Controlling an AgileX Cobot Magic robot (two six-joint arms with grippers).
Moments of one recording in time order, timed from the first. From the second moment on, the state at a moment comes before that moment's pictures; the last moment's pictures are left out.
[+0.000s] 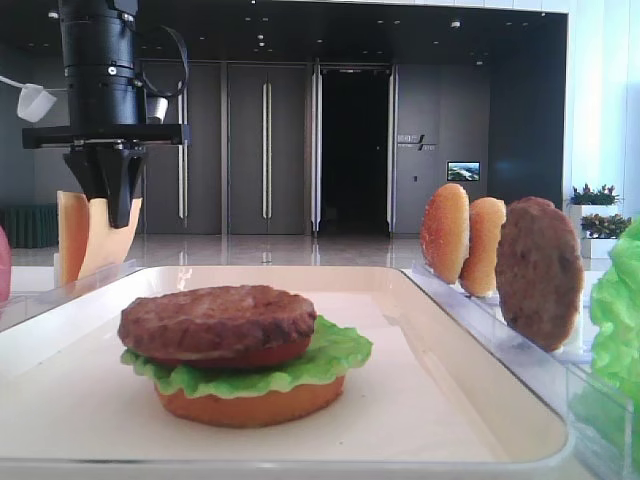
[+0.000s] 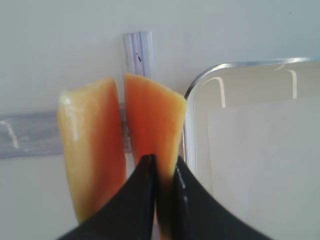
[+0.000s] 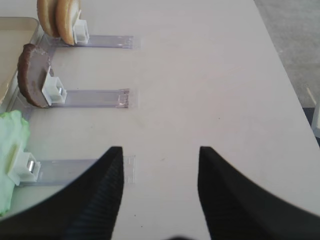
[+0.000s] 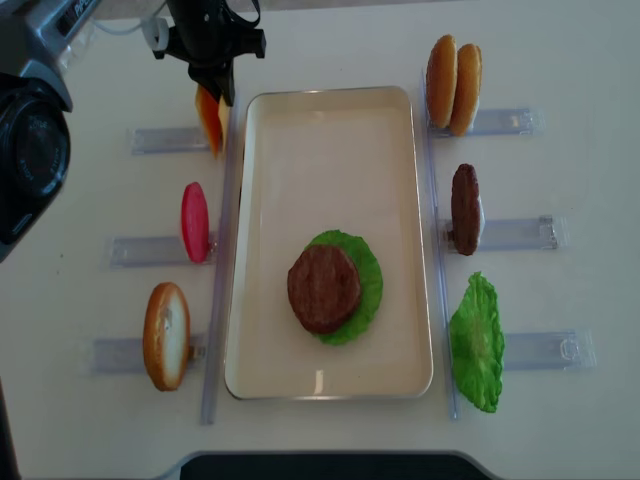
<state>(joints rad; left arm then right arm) -0.27 2.23 -1.97 0.04 1.23 -0.23 0.05 -0.01 -0.50 -0.01 1.13 -0.03</state>
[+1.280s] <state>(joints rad) -0.27 2.16 -1.97 -0.02 1.23 -0.20 0.05 -0.01 -0.50 -0.01 1.13 -0.03</state>
